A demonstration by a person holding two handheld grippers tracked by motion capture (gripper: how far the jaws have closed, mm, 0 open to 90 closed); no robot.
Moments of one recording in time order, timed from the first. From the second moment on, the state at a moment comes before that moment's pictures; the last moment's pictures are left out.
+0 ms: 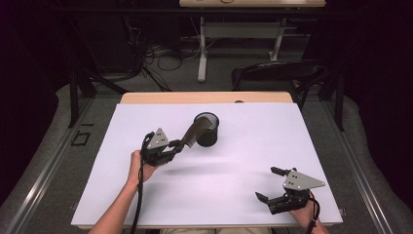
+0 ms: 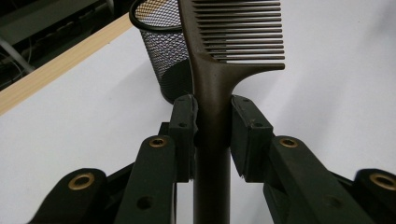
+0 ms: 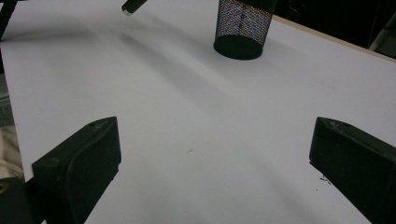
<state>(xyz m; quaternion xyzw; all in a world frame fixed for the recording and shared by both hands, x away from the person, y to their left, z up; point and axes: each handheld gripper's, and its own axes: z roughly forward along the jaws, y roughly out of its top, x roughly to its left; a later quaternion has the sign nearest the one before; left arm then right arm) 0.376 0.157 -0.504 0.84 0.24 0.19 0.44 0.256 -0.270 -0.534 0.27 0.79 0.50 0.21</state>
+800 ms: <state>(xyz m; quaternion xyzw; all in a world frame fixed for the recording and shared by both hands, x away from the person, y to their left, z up) 0.378 0.152 -0.496 0.82 0.26 0.21 0.46 0.256 -0.270 -0.533 0.27 0.79 0.50 0.21</state>
